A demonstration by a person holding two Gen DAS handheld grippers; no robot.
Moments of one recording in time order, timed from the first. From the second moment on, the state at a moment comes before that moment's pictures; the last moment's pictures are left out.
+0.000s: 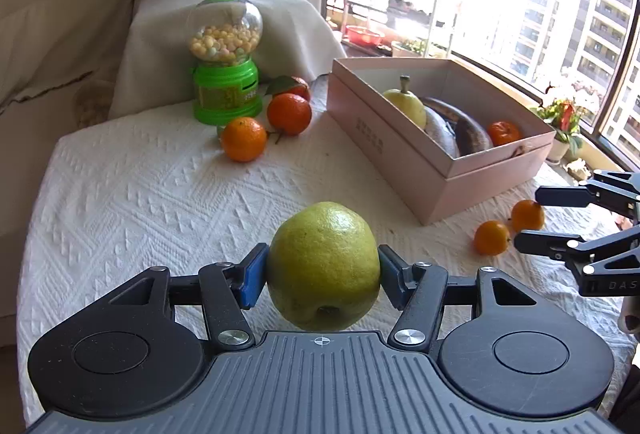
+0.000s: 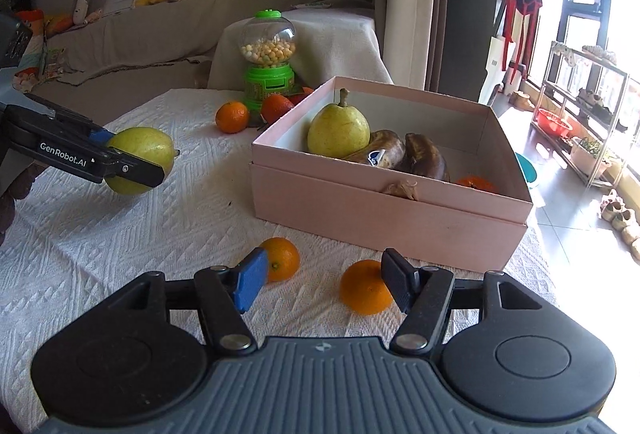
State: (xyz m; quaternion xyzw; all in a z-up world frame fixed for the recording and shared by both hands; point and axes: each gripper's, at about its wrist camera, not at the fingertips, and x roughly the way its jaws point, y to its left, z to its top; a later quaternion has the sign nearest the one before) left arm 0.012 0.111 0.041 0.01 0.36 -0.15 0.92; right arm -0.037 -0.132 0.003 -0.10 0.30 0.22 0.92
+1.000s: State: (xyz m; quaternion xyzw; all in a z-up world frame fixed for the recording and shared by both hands) left arm 0.127 -0.003 0.145 -0.04 0.30 -0.28 0.91; right arm 0.037 -0.195 0.164 -0.07 0.18 0.18 0.96
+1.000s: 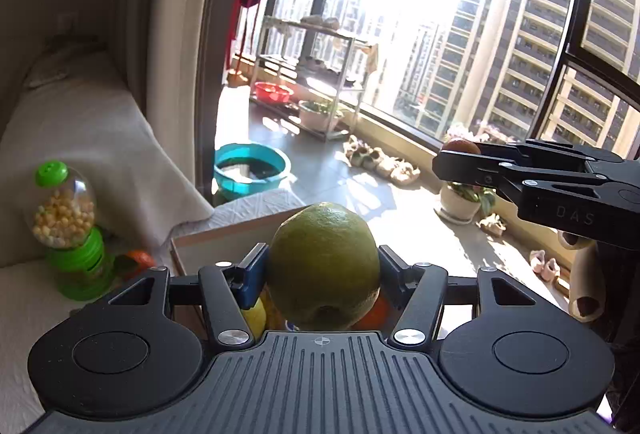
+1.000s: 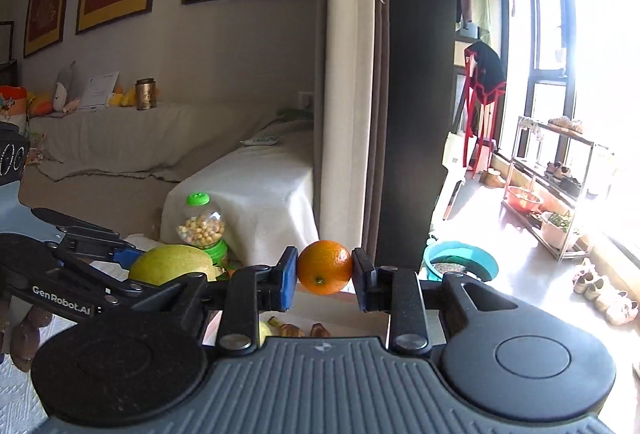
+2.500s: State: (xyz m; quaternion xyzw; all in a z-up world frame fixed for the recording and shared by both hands) left arm 0.094 0.172 0.034 -0.11 0.24 -0.07 0.96; right arm 0.200 0.045 0.061 -0.10 0.46 0.22 0.86
